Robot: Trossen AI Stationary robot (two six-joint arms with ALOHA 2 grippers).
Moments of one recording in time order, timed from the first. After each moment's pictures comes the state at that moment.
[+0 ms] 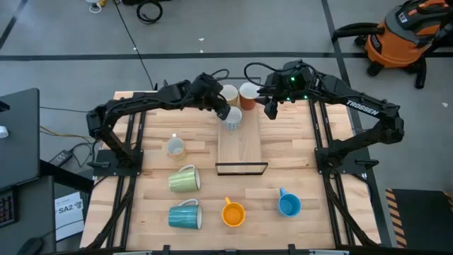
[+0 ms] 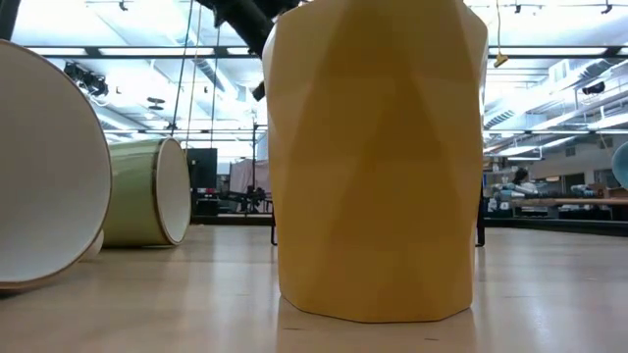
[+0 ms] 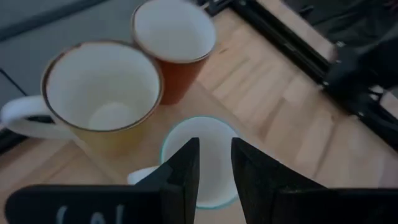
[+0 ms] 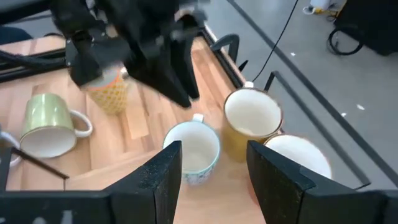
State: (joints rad) left arm 0.38 1.65 1.46 -0.47 -0.05 -0.41; right arm -0.41 1.27 1.41 -0.71 -0.06 -0.03
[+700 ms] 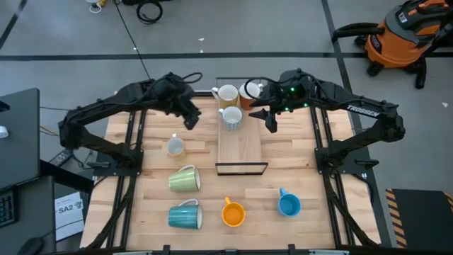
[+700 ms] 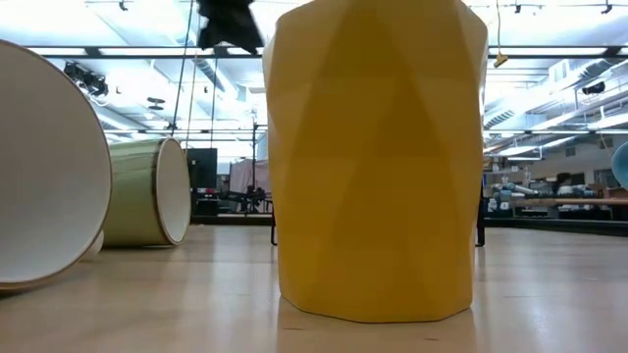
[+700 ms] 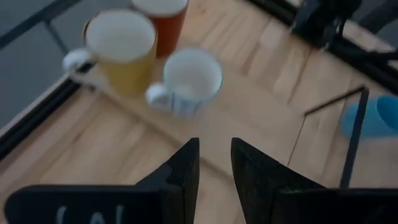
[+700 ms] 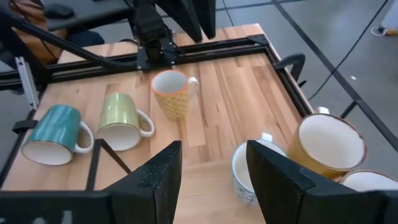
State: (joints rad) left arm 0.34 1.33 1.46 -0.89 0.00 -0.29; right arm -0.27 1.27 1.41 -0.66 -0.16 -0.02
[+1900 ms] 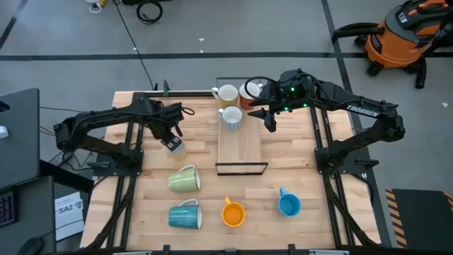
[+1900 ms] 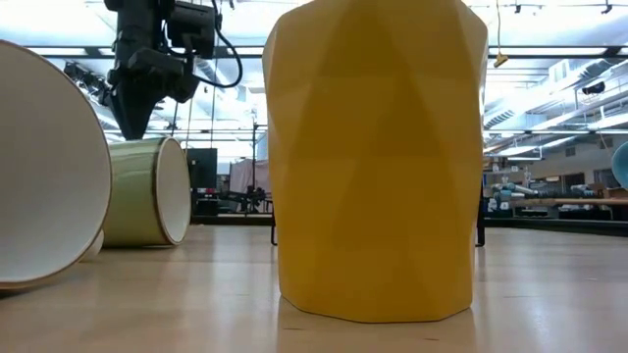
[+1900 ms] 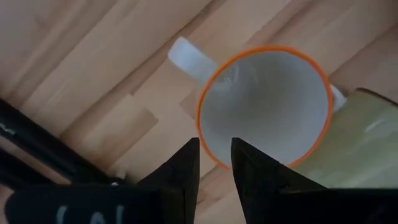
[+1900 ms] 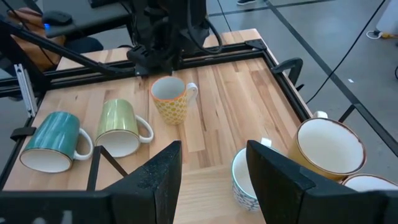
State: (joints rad) left arm 0.38 1.28 1.02 -1.22 0.04 -0.44; right arm -0.26 1.27 1.41 -0.64 -0.14 0.00
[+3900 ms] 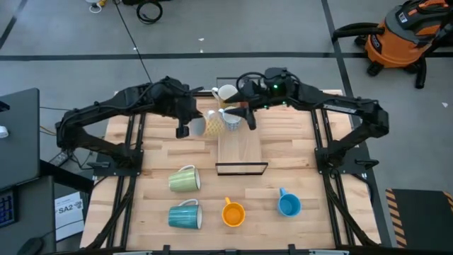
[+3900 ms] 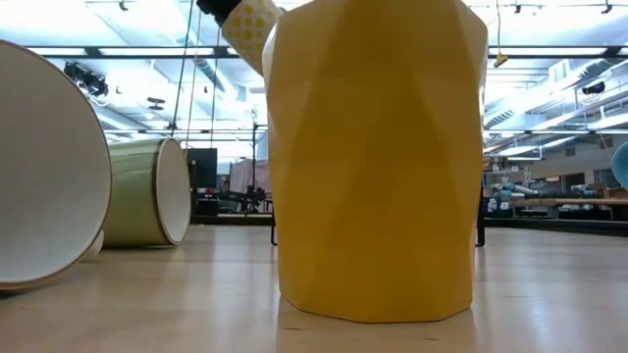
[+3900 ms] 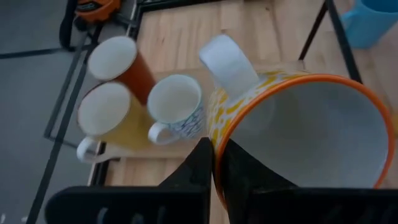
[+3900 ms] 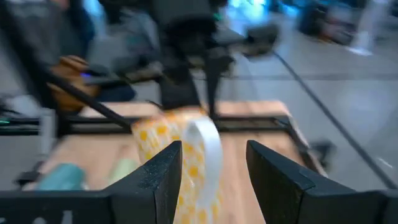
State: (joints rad) left arm 0.29 1.29 1.42 -0.82 0.03 0.31; right arm -0.28 1.45 1.41 -0.19 -0.33 -0.07
